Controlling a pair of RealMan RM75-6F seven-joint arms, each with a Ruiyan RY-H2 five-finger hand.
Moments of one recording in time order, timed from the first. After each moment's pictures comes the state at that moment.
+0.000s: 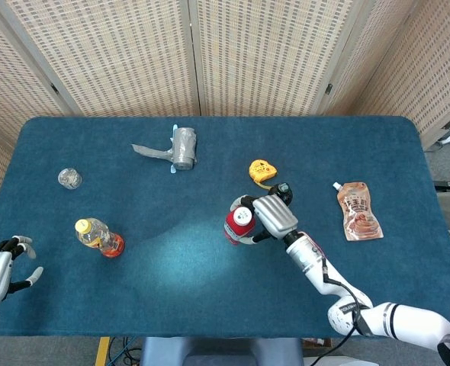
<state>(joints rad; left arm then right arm) -0.13 -1.16 -0.07 -1.53 1.39 1.41 0.04 0.73 -1.52 0.26 -1.55 -1.29 0.91 0.04</state>
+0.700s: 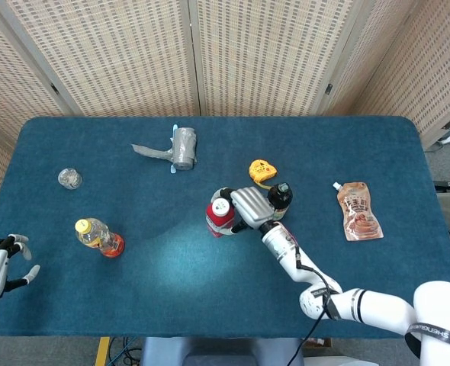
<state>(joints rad) -0.13 -1.14 -0.08 -1.54 1.38 1.40 0.03 0.86 -1.66 0.32 -1.40 -1.15 0.85 -0.04</state>
